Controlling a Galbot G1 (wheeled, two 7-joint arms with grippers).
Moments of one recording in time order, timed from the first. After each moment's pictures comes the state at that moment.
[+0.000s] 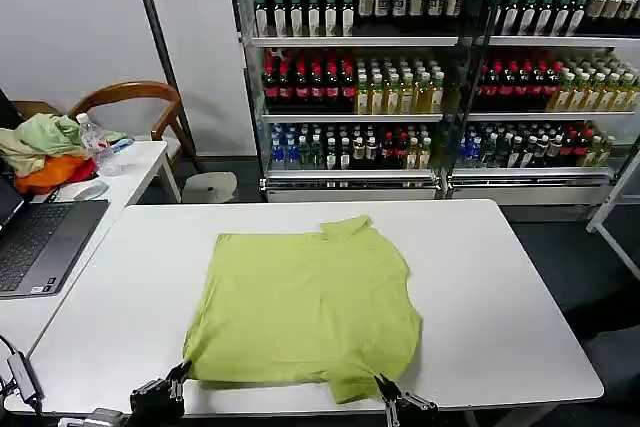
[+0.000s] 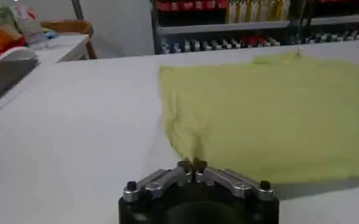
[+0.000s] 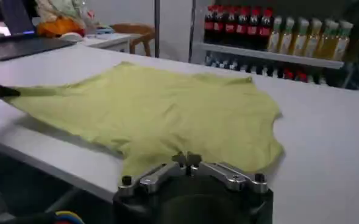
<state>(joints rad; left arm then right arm) 1.88 -1.01 -0.65 -2.28 -0.52 0.43 -0.17 -1.74 0.91 0.18 2.36 0.30 -0.32 0.23</state>
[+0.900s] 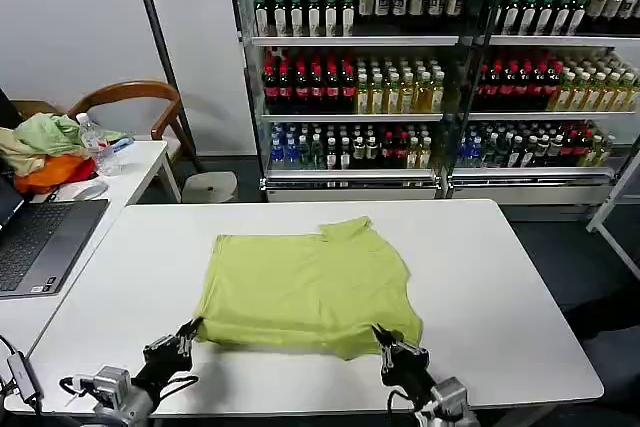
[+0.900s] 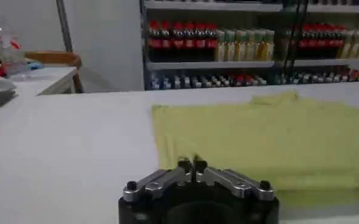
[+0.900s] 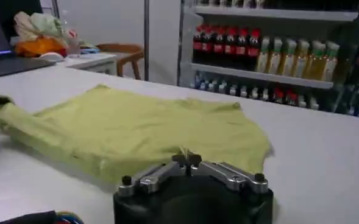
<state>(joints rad) 1.58 -0.98 -0.55 -2.03 -0.56 0.29 -0.05 -1.38 1.00 0.13 2.12 0.38 -0.36 0.22</state>
